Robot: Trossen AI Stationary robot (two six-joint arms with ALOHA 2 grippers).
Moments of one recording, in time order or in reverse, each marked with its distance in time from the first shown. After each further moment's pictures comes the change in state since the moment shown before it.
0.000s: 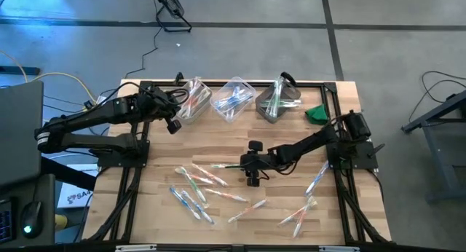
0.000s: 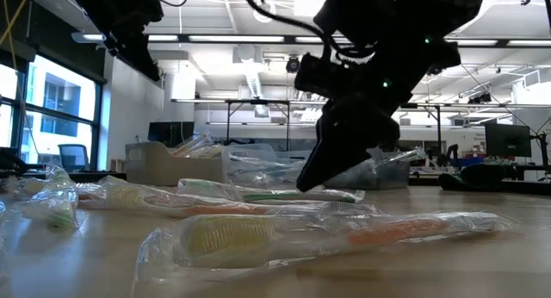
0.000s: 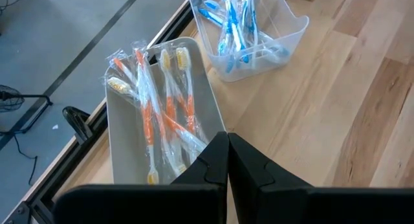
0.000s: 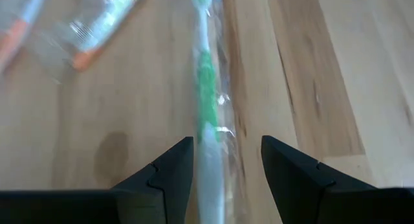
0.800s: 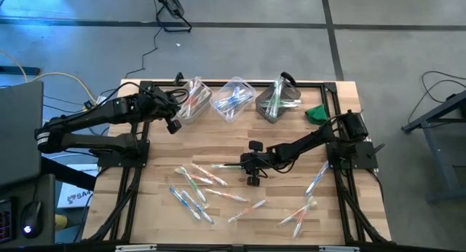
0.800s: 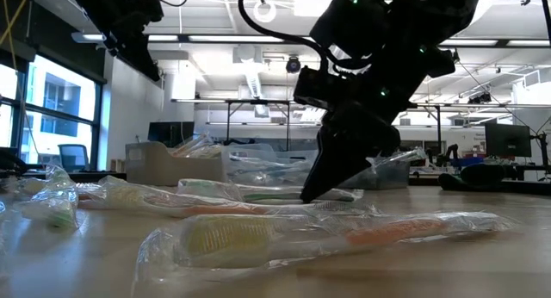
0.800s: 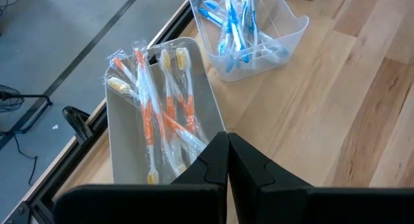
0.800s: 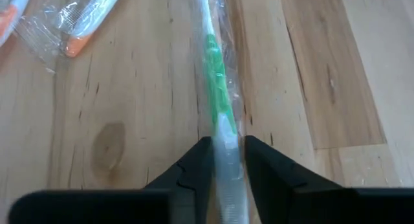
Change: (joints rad) left arm 0.000 0.000 0.000 0.000 0.000 0.000; right arm -0.026 0.022 -0.001 -0.008 -0.058 0.023
